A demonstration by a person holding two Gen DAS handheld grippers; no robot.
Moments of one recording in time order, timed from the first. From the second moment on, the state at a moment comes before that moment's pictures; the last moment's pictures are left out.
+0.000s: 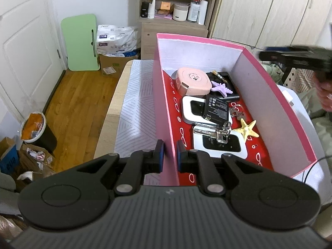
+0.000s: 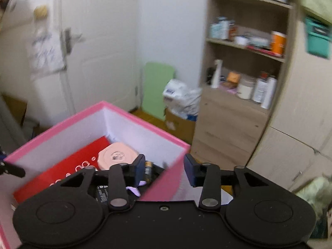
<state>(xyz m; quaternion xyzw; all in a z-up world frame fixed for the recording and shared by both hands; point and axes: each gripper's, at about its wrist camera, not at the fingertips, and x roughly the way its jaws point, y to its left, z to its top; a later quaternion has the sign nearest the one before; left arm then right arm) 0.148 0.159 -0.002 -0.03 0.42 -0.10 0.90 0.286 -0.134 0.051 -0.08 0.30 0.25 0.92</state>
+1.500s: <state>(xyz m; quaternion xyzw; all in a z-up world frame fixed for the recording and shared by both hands) 0.150 0.154 -0.001 -0.02 0.43 -0.09 0.90 0.255 -0.213 -0.076 -0.03 0.33 0.12 0.94</state>
